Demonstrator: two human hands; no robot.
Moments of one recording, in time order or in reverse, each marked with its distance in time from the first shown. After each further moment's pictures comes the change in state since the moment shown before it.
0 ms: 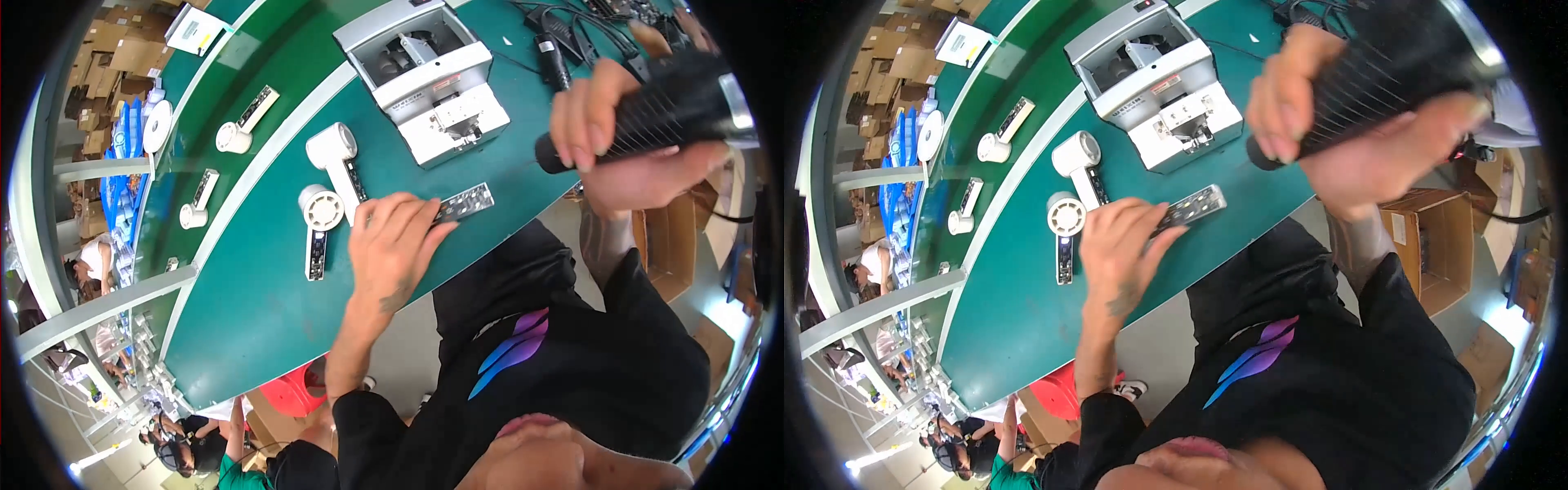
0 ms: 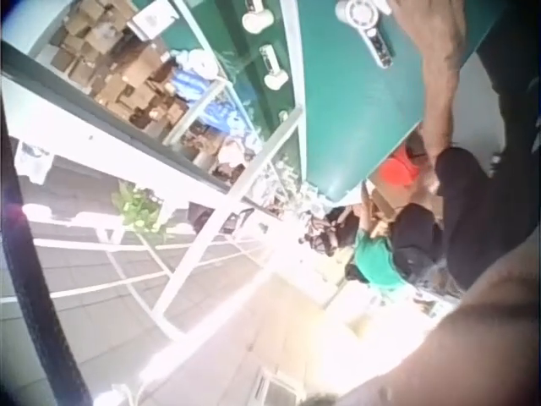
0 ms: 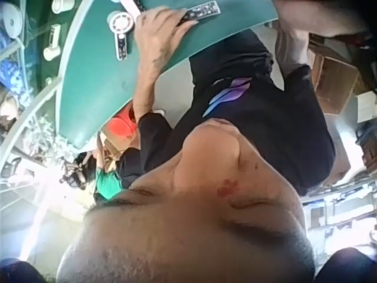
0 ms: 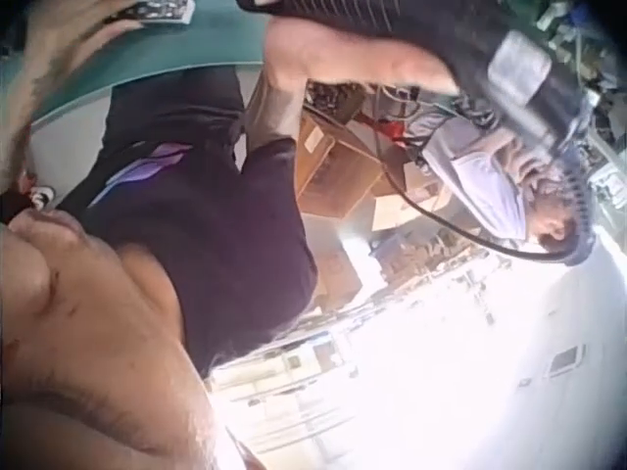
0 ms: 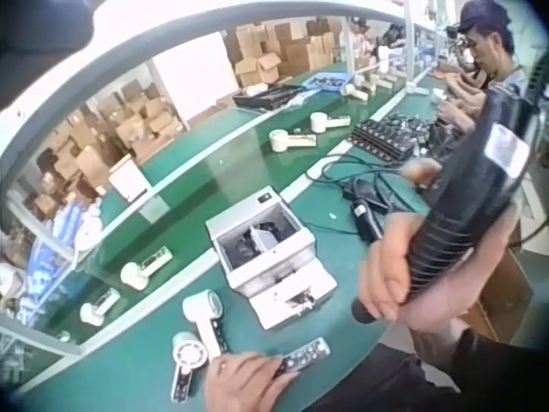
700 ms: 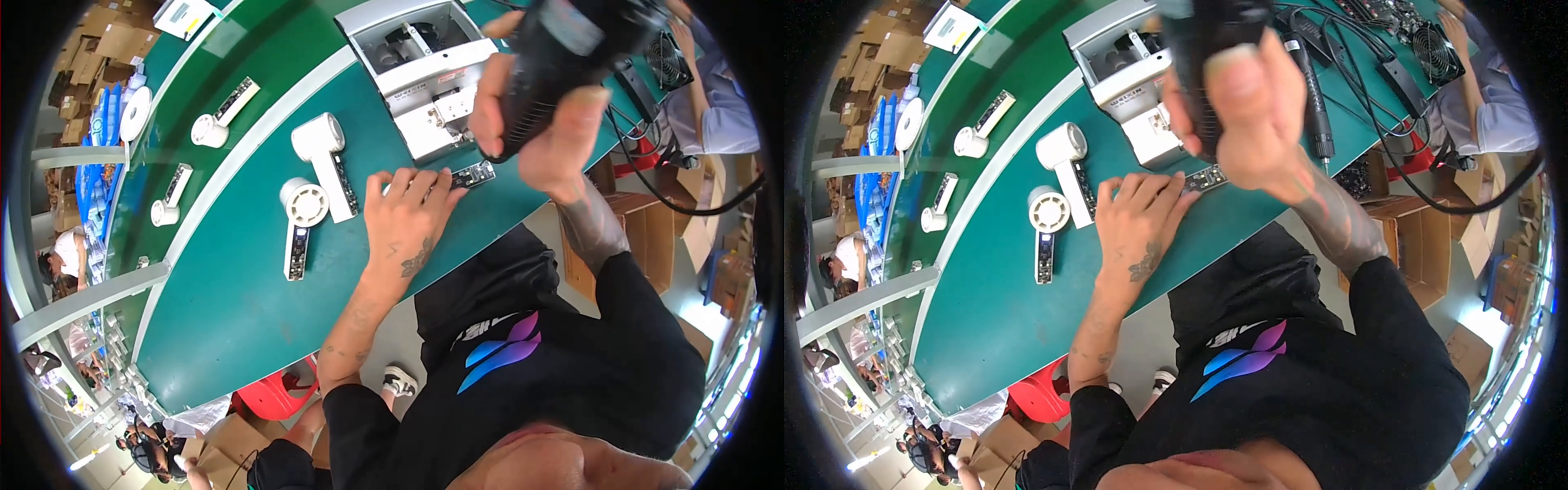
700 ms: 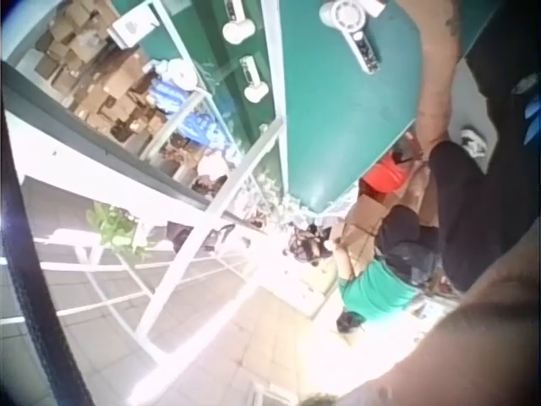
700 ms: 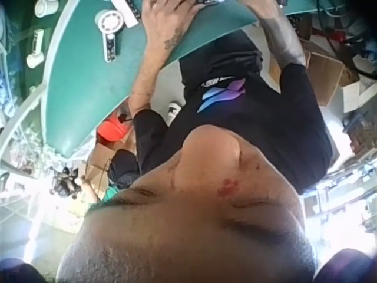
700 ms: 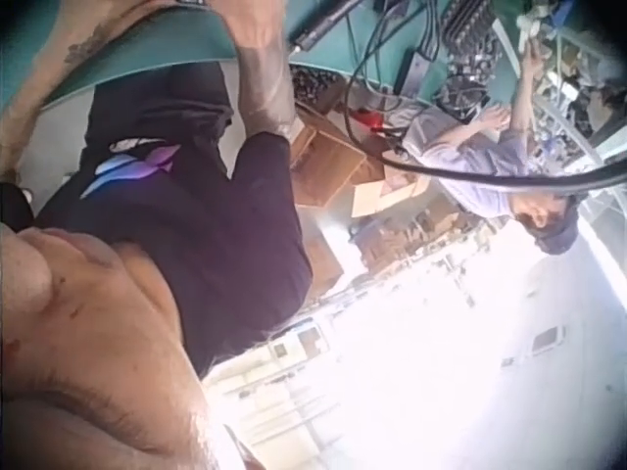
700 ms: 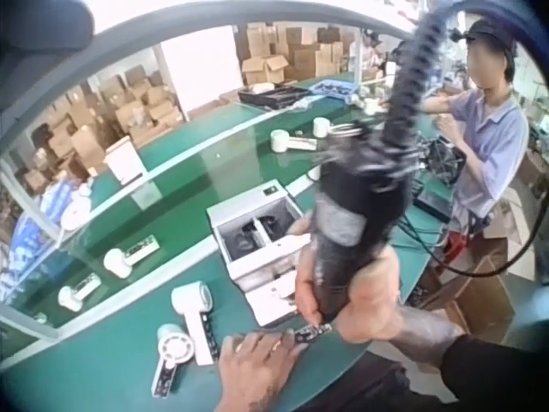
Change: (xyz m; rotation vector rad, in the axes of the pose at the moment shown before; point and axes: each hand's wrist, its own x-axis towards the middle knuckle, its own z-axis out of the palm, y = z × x) left_hand 0.010 -0.012 0.059 0.148 0.071 -0.003; right_hand 0.008 0.056 0.022 -0.269 -0.014 0.015
